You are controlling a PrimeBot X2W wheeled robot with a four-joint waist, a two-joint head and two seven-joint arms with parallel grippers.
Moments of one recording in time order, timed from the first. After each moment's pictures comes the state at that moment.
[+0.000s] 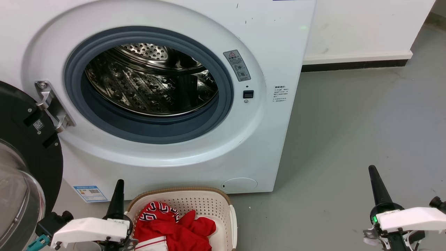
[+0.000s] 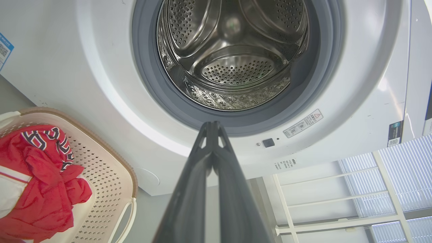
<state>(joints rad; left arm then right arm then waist) -0.03 0.05 0.08 0.18 -1.12 -0.08 0.00 -0.04 -0.07 -0.05 0.20 1.14 0.13 -0.03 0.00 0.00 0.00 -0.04</state>
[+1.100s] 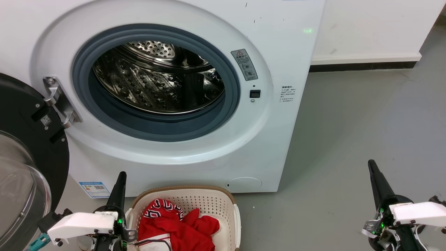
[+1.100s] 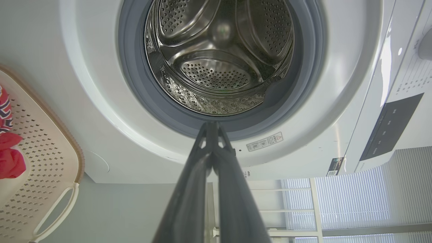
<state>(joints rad) -0.07 0.05 0.10 0.22 -1.43 -0.11 0.07 -0.08 -0.07 -0.07 0.23 1.45 0.13 0.05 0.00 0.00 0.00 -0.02</state>
